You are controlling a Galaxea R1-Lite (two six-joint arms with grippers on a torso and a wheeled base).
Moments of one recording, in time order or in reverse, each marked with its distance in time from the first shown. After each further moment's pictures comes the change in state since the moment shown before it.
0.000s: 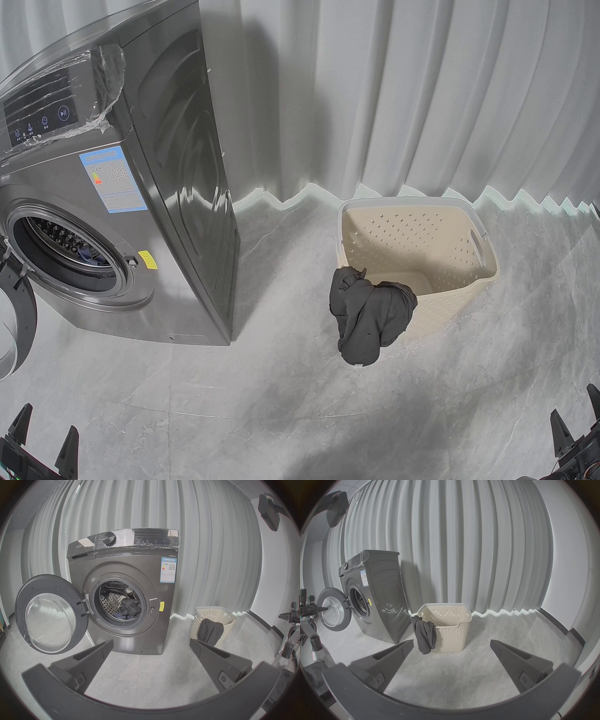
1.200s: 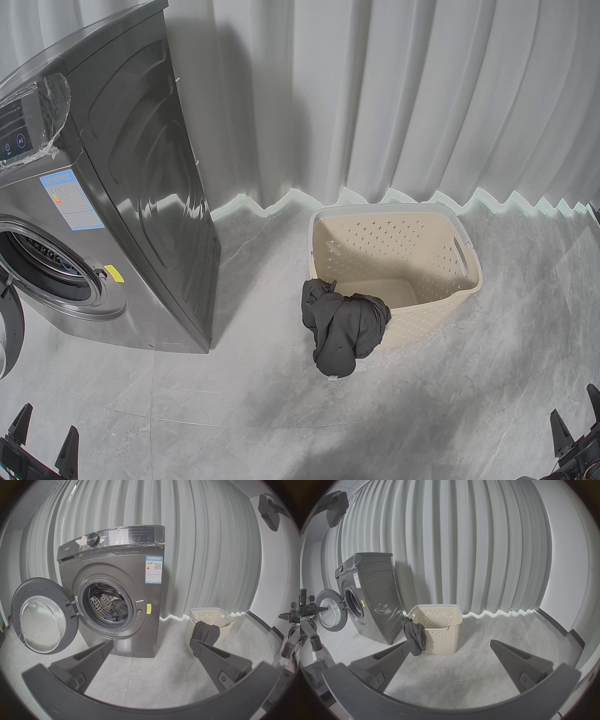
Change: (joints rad) left arm 0.000 0.000 0.000 0.000 0.000 -0.001; right arm -0.001 0.000 0.000 0.000 0.000 0.000
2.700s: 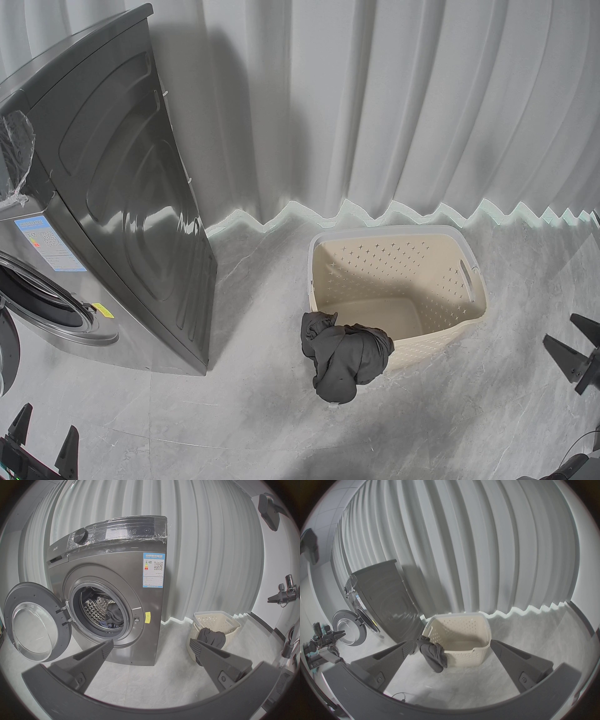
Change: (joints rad) left arm 0.000 0.000 0.000 0.000 0.001 0.001; right arm 0.042 0.691 -0.225 -0.369 0.223 0.089
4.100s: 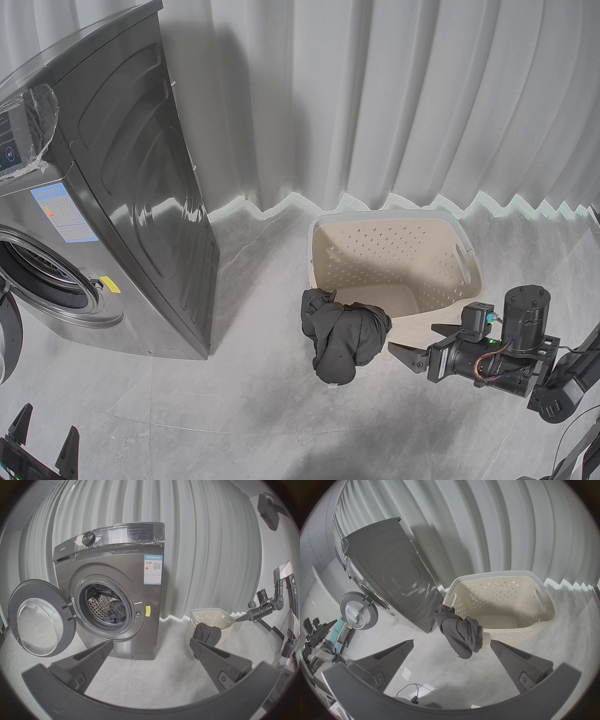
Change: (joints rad) left arm 0.000 0.000 0.000 0.000 -0.003 0.002; right arm 0.492 1.044 -0.101 -0.695 -0.244 0.122
